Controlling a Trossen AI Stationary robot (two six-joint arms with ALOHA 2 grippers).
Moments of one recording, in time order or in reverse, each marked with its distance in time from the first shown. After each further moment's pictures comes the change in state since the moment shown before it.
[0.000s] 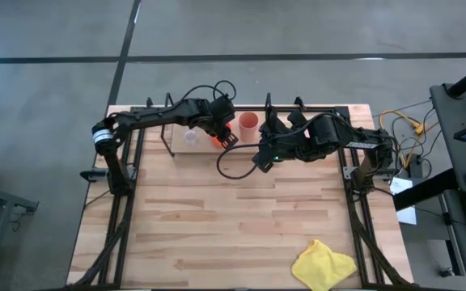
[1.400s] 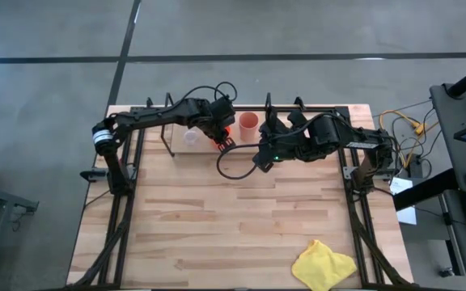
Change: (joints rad) left arm -0.014 0.000 0.032 -0.085 0.045 0.089; right arm 0.000 0.000 0.000 0.000 0.008 -0.013
